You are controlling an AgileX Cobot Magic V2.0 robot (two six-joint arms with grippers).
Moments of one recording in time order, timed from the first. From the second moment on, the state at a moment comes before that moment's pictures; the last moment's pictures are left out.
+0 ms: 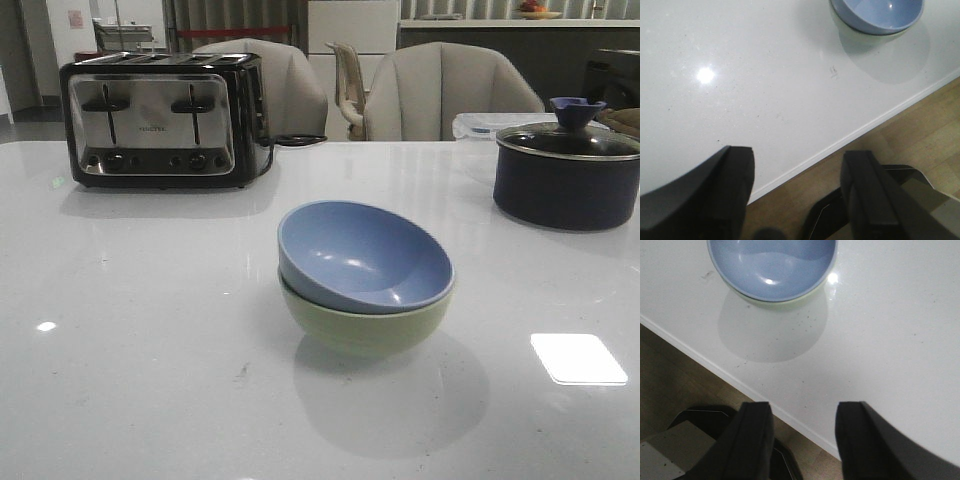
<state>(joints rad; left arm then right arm) -0.57 0.81 -0.85 -0.03 0.98 0.01 0.41 0.85 -0.64 0.17 0.72 -0.16</state>
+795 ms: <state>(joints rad) -0.57 0.80 -0.84 -0.03 0.94 0.00 0.41 0.85 -0.64 0.17 0.72 -0.16</state>
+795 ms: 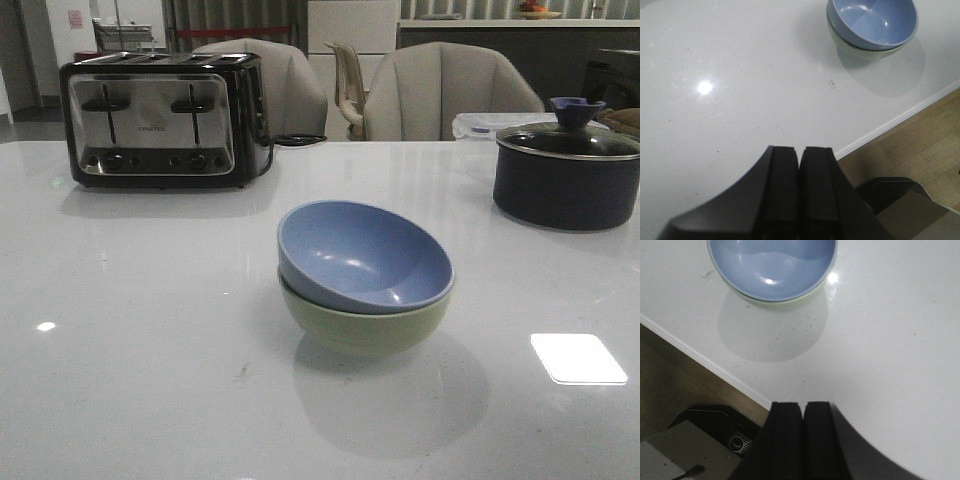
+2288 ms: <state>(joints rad) -0.05 0.00 0.01 0.01 0.03 0.00 0.41 0.85 -0.64 0.17 0.72 -0.16</state>
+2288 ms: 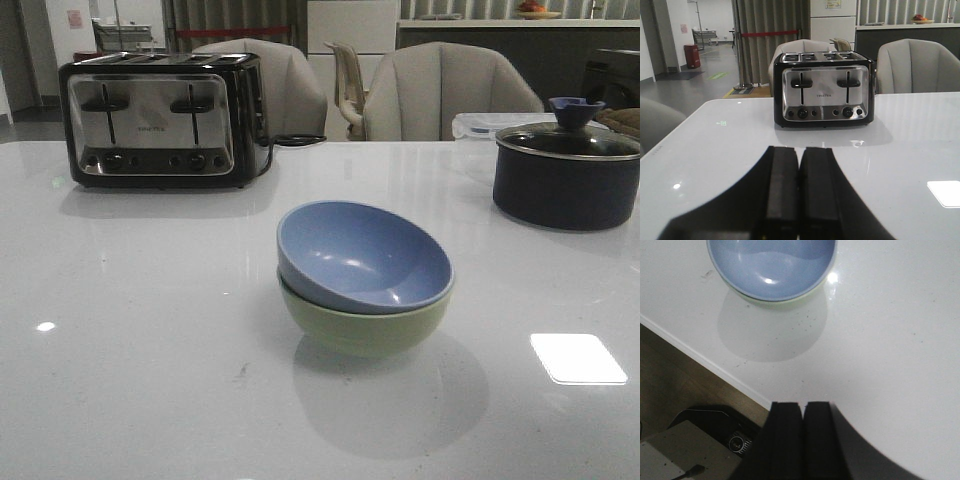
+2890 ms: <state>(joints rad) -0.03 0.00 0.01 0.01 -0.01 0.00 0.41 0.85 -0.64 0.17 0.72 -0.16</state>
